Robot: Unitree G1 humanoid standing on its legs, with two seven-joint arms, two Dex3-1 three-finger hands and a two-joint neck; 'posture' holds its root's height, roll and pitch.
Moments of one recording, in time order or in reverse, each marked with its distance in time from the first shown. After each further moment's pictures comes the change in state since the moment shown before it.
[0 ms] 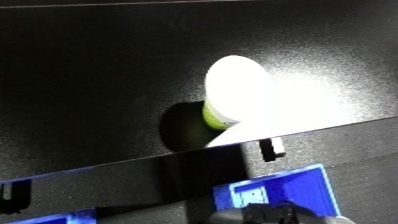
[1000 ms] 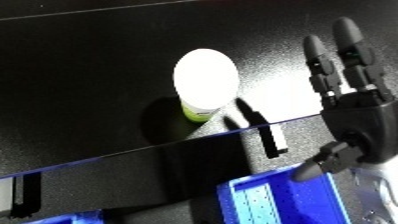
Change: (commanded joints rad) left arm 0.049 -0.081 -0.014 -0.030 0.033 0.004 0.026; right arm -0.217 -0.016 -0.169 0.153 -0.573 -0.322 -0.948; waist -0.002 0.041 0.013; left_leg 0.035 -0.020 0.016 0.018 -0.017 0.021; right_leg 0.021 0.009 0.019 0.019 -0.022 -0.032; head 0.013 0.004
